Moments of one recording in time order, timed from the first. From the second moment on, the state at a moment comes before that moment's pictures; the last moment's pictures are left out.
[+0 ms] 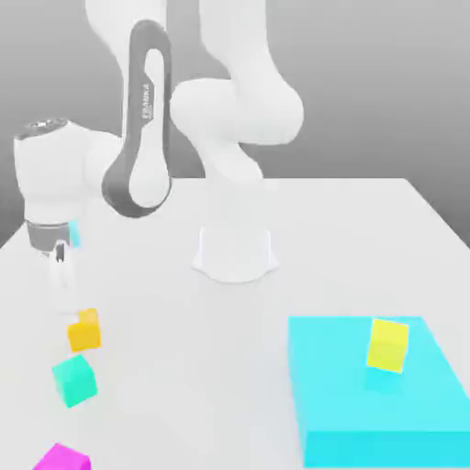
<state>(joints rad) -0.41 0.09 -0.38 -2.83 0.11 2.93 1.15</state>
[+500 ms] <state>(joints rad) -0.64 0.29 -0.08 -2.80 0.36 3.08 0.97</state>
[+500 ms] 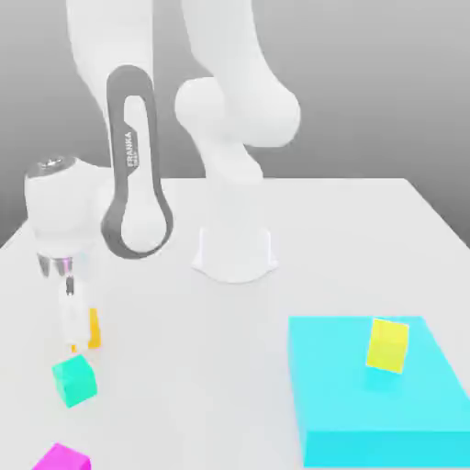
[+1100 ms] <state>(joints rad) -0.48 0.10 -0.31 -2.83 0.09 2.94 1.16</state>
